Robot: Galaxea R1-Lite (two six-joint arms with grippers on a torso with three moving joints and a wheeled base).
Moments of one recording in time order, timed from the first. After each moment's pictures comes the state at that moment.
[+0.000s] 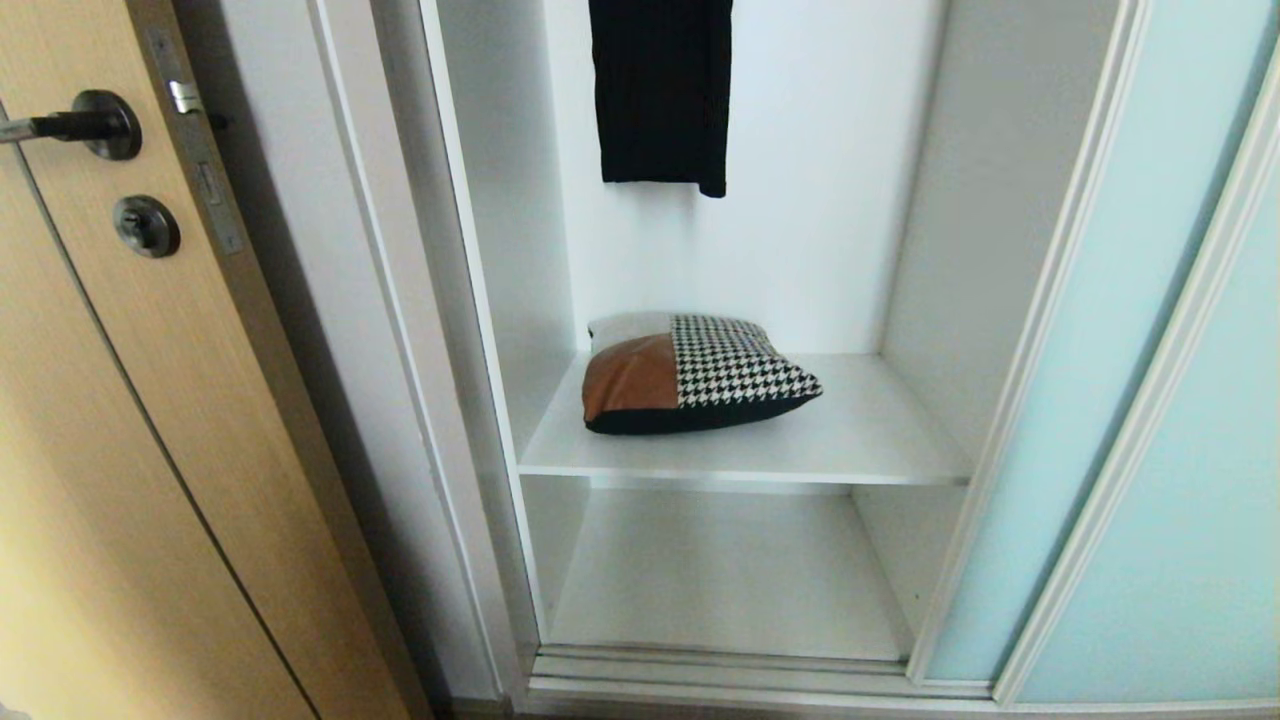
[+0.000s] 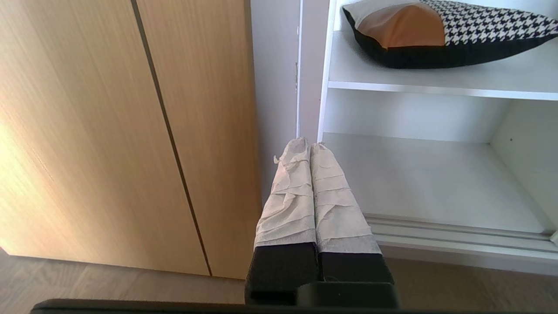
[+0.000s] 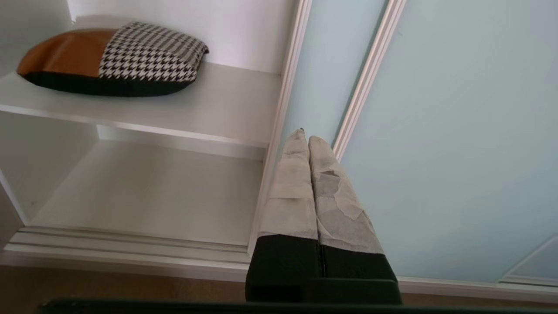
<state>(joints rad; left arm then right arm) 0.02 0.00 0.00 0.00 0.00 0.00 0.04 0.46 -0.72 0.23 -0.16 -0.17</state>
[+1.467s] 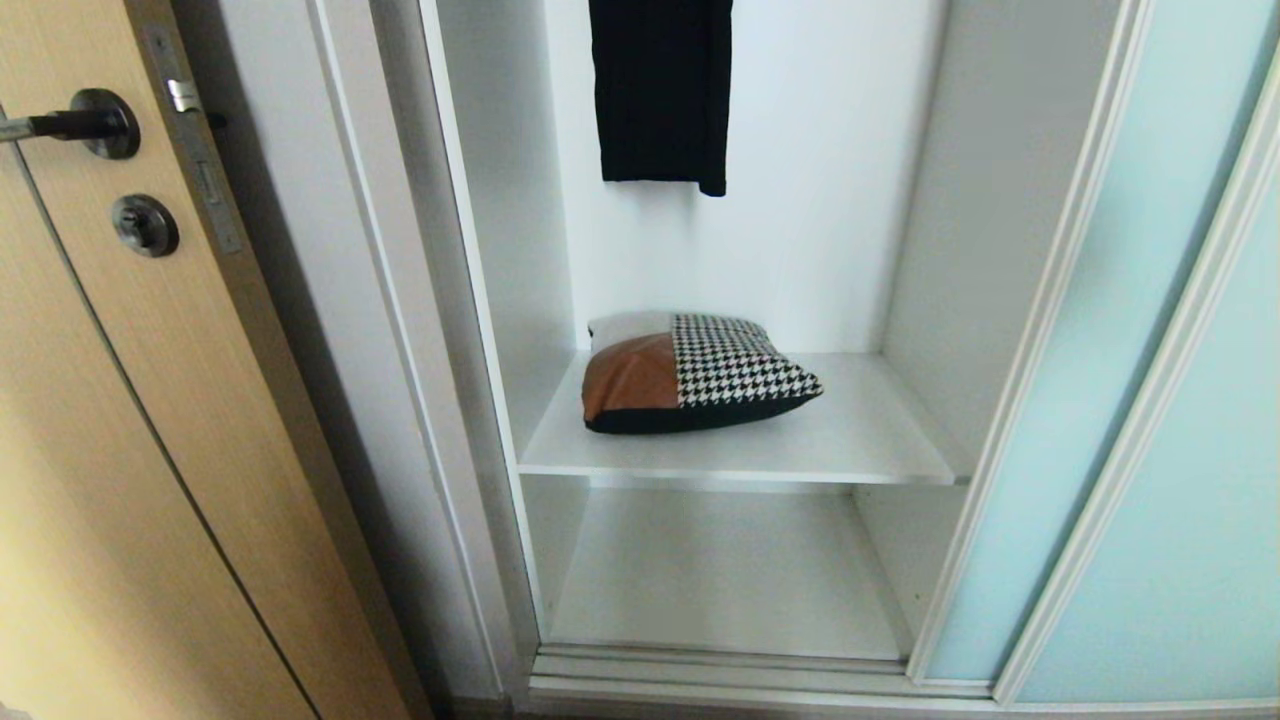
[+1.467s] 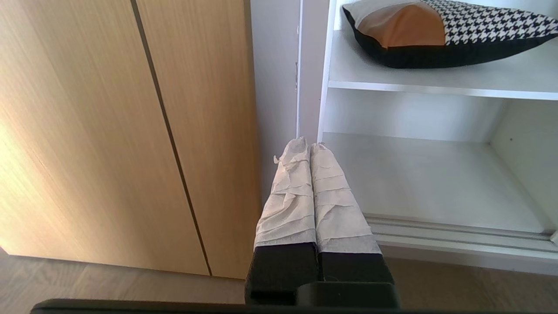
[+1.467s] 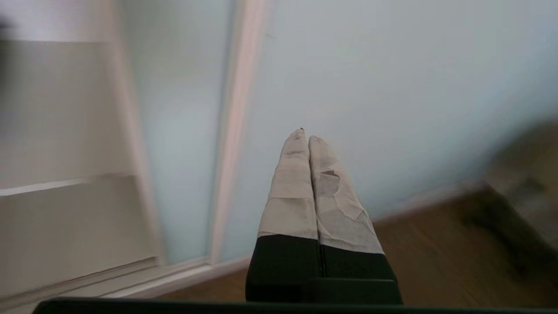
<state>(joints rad) 0.02 0.00 0.00 0.00 0.00 0.00 -0.42 1.26 -1.18 0.05 -0.12 -0.23</state>
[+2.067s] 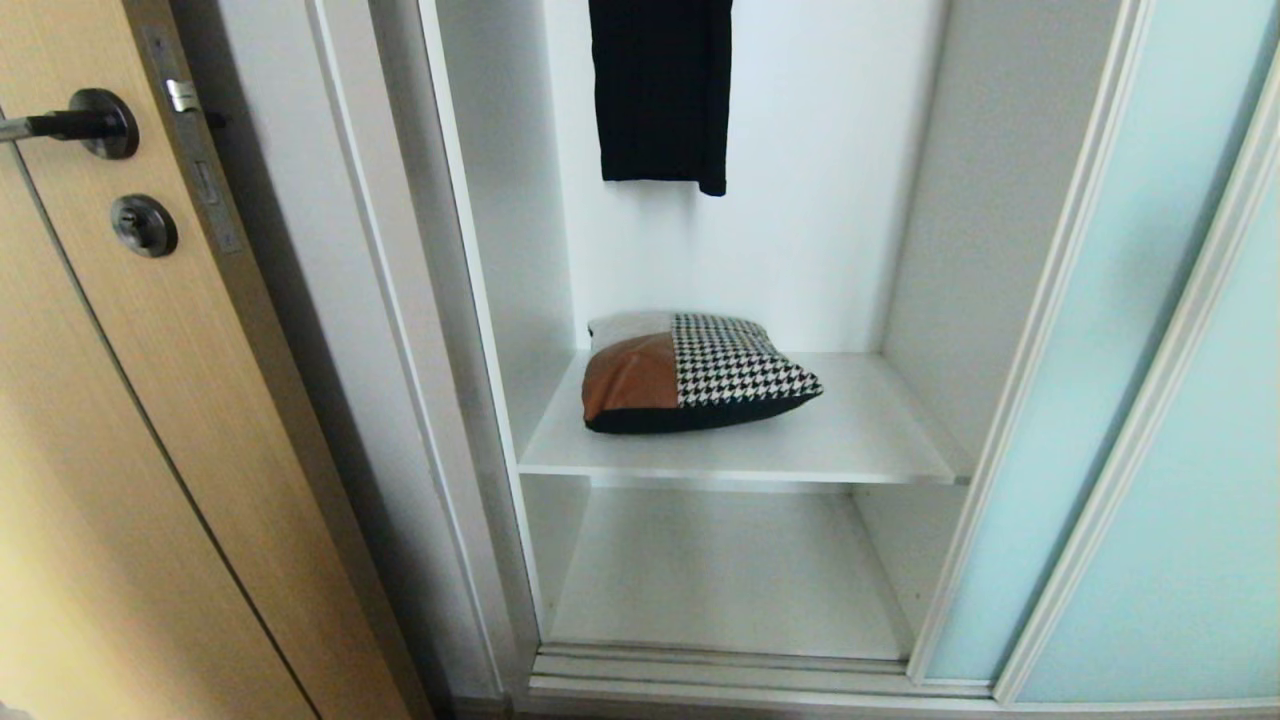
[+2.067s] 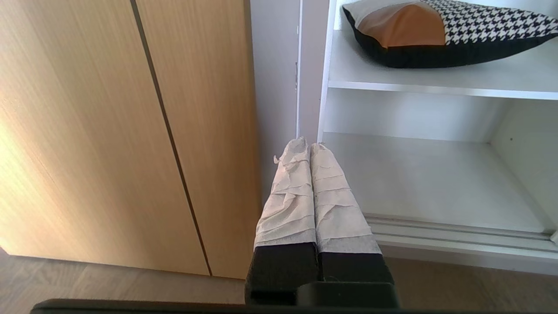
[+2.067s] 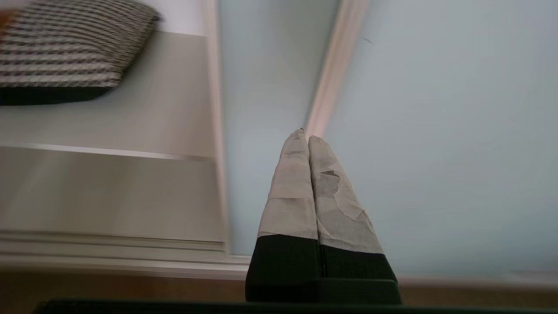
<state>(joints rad) 0.02 0.00 0.00 0.00 0.00 0.00 -0.69 1.43 -1.23 0.02 0.55 -0.27</state>
